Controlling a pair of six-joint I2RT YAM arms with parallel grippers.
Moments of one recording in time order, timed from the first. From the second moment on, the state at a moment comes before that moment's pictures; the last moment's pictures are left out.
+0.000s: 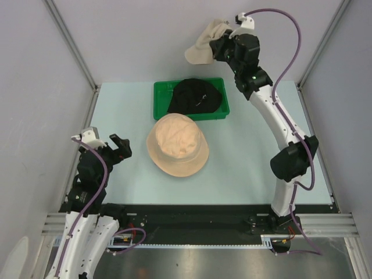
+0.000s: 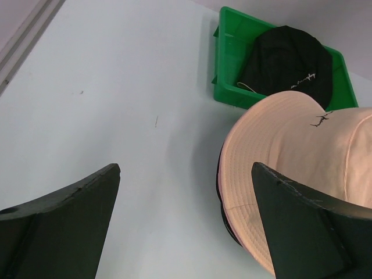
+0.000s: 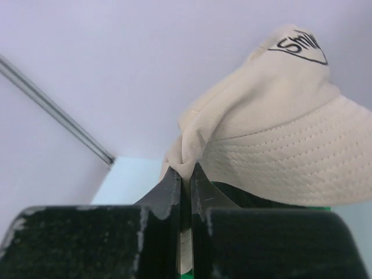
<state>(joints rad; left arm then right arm) -0.18 0.45 0.68 -0.51 -0.26 -0.41 0.43 1.94 2.10 -0.15 0.07 0.37</state>
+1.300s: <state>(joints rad) -0.20 0.46 0.44 -0.08 0.47 -0.89 0.84 1.21 1.04 0.09 -0.03 0.59</state>
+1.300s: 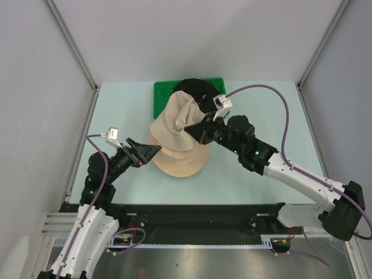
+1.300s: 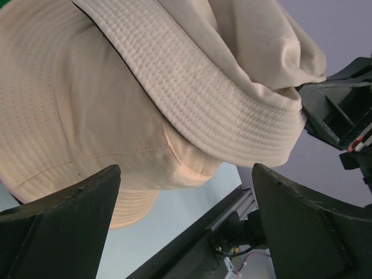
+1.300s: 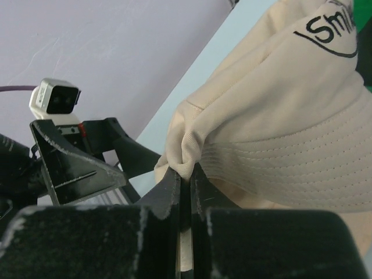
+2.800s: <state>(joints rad) -0.20 0.59 0.37 0.21 0.30 -0.99 0.99 1.15 0.92 0.08 0.07 0.67</state>
